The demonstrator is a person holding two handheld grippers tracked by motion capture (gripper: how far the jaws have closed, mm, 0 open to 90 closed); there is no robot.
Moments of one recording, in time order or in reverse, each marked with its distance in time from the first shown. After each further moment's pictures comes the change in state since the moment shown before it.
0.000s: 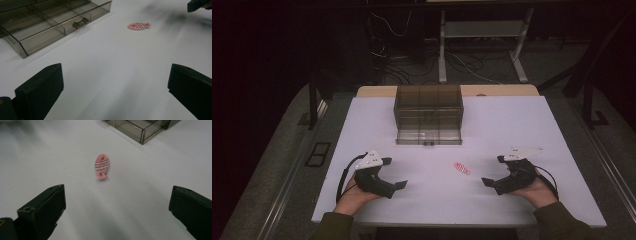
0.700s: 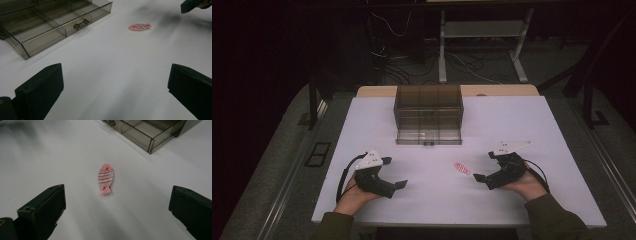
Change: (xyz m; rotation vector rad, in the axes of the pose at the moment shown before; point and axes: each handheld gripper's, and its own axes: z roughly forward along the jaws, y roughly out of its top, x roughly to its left) left arm 0.000 0.001 0.000 -0.009 0.005 0.005; right arm 0.001 0.019 0.020 0.021 0.032 -0.026
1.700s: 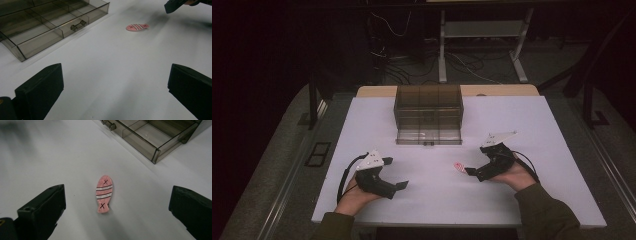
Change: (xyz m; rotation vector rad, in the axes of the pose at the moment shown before) left arm -0.003 0.000 0.001 -0.001 -0.007 0.005; right arm -0.004 0.025 0.023 0.055 0.009 -0.009
